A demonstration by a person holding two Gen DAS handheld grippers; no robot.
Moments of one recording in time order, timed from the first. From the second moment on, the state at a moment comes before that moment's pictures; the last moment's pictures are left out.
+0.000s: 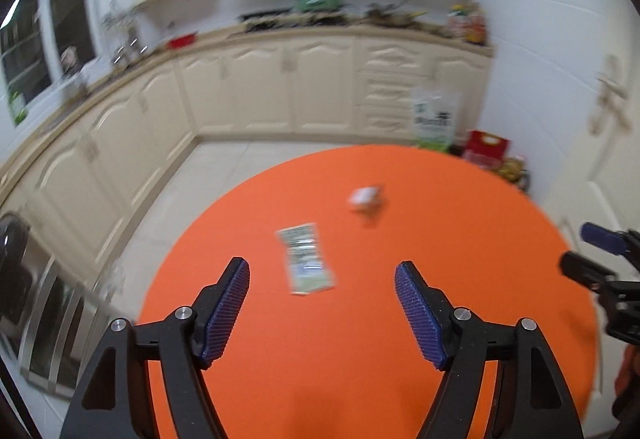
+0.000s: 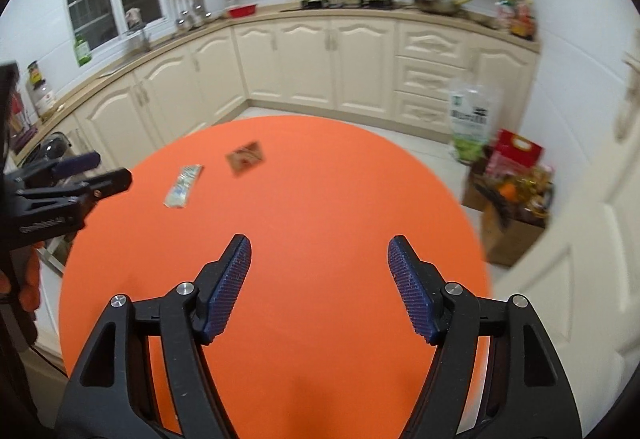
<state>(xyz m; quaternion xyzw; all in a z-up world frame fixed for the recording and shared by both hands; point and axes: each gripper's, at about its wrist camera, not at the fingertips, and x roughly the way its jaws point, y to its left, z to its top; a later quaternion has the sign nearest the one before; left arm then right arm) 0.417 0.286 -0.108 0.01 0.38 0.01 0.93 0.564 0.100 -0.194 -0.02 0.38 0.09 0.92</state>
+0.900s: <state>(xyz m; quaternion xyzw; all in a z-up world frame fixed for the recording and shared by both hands) 0.515 0.341 -0.181 -0.05 0.42 0.00 0.91 0.728 0.202 -0.267 -0.01 0.43 0.11 0.90</state>
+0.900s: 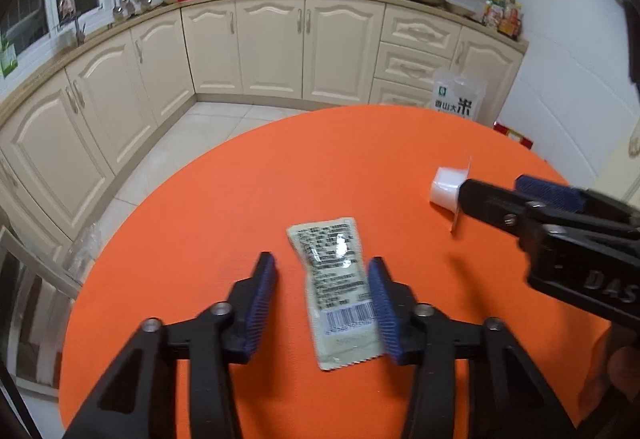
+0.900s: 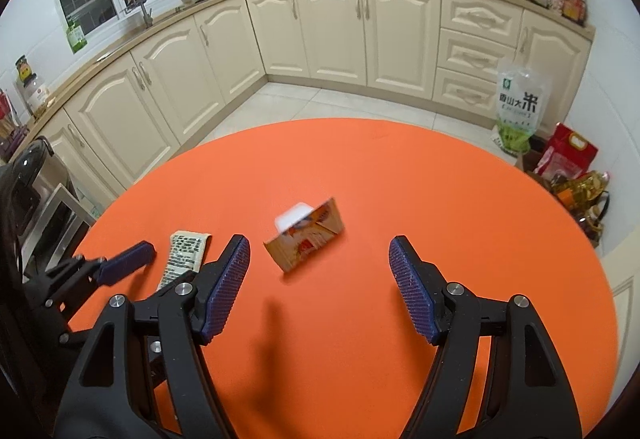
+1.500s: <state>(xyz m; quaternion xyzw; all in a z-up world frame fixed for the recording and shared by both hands) 0.496 0.336 -0.181 -0.05 0.41 -0.02 0.91 0.761 0.225 -0.291 -0.02 0.46 0.10 0.88</state>
